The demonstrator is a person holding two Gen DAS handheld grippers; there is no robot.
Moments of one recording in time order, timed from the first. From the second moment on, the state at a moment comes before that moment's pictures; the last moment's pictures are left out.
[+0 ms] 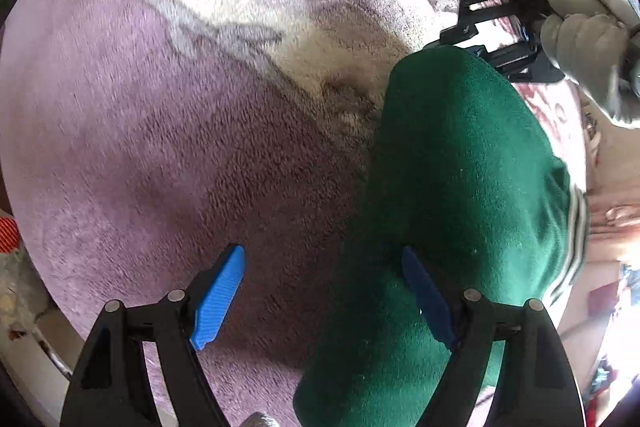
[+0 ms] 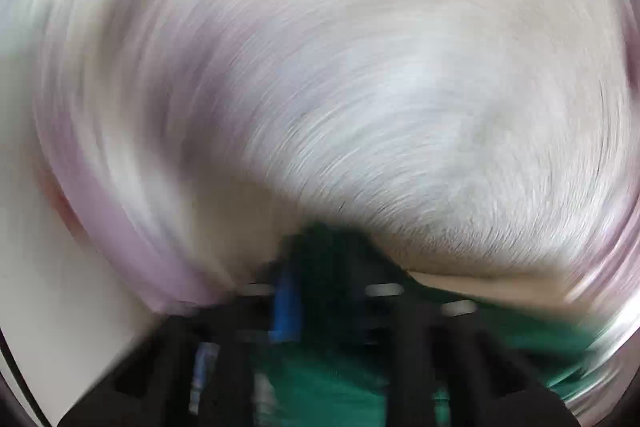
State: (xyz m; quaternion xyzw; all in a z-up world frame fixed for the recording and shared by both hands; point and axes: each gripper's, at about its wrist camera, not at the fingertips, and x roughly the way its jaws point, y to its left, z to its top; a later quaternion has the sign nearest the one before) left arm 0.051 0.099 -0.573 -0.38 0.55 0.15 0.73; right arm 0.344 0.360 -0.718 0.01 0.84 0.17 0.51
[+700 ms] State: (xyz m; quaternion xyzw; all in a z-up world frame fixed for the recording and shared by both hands) left arm 0.052 0.157 -0.624 -0.29 0.61 0.18 0.71; right arm 0.305 0.407 -0.724 -0.21 0.86 0.17 0.44
